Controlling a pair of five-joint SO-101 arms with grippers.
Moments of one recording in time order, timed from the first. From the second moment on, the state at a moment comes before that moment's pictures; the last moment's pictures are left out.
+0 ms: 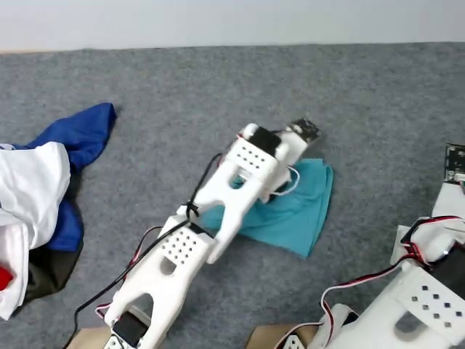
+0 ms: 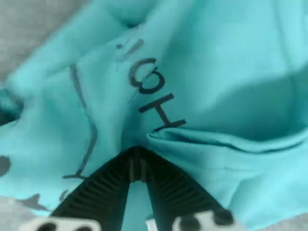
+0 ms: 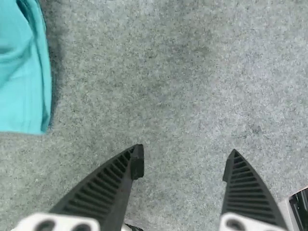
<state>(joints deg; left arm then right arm) 33.7 61.8 -57.6 98.9 -6.1 38.2 -49.8 20.4 100.6 25.1</state>
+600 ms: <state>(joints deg) 45.0 39.1 -32.0 98.9 -6.1 38.2 -49.8 20.4 100.6 25.1</state>
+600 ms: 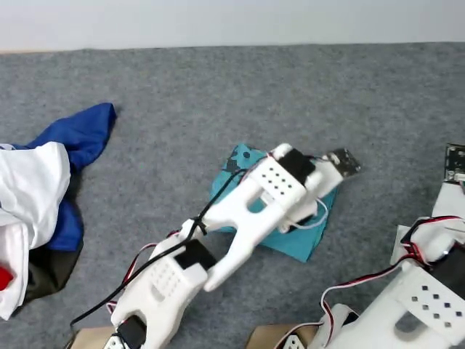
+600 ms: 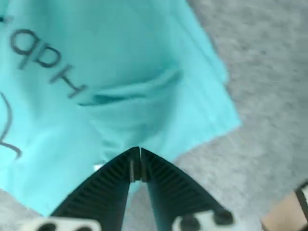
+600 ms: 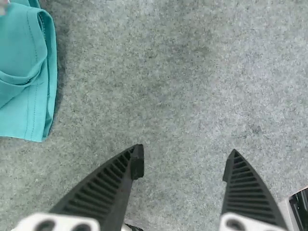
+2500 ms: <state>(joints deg) 36.7 38.9 -29.1 88.9 -8.6 38.2 -61.2 20.3 100.6 25.1</state>
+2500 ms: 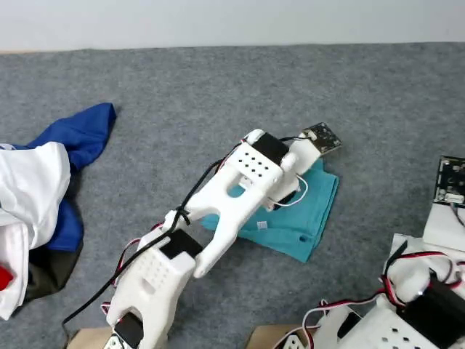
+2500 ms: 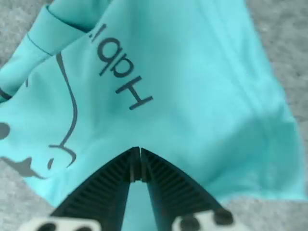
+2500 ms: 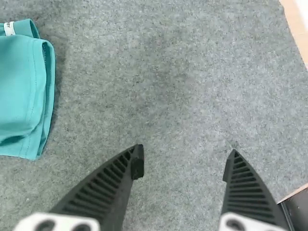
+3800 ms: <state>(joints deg) 27.4 42.9 -49.2 98.6 -7.8 38.1 -61.0 19.3 100.6 25.1</state>
